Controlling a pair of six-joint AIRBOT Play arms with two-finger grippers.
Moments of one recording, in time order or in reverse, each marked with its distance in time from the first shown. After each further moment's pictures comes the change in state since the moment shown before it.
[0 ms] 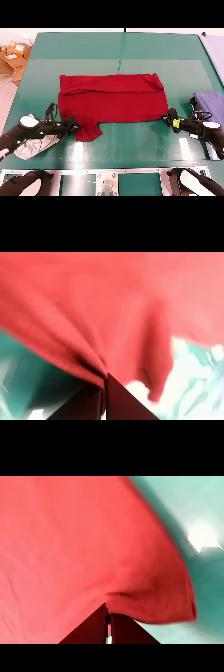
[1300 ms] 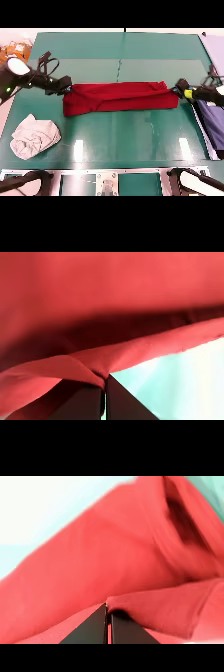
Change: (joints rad) left arm 0.001 -0.343 0.828 0.425 -0.220 -0.119; right arm 0.115 -0.214 0.597 -0.357 0.077 0.210
